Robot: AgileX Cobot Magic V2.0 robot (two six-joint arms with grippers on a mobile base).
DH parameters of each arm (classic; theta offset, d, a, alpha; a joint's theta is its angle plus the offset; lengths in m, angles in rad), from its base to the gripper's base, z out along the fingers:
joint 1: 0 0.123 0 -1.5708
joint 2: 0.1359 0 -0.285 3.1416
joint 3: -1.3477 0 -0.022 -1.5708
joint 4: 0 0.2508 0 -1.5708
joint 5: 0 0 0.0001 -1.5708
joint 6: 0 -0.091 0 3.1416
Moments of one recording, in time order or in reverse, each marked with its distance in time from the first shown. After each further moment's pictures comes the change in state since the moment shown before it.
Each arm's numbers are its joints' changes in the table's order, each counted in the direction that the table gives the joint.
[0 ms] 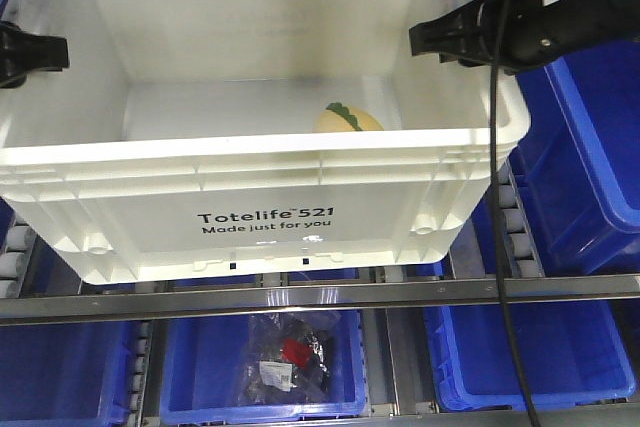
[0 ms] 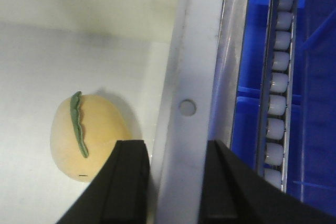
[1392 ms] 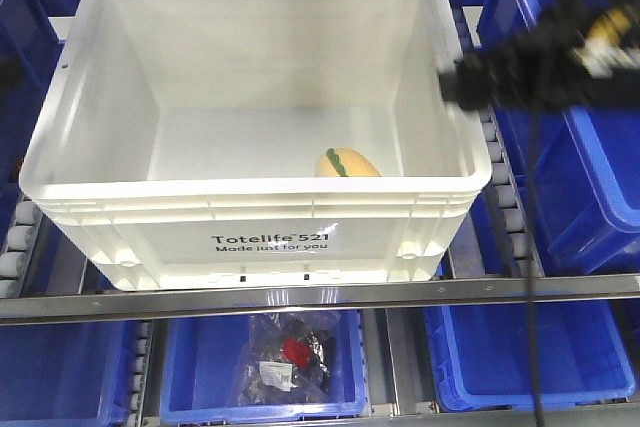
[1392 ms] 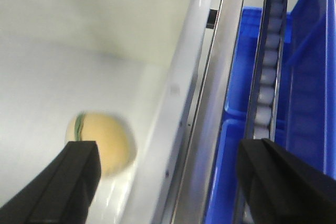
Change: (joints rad) left arm 0.000 -0.307 -0.160 0.054 -0.006 -0.051; right arm -0.005 -0.259 -0.323 -0.034 -0.194 0.051
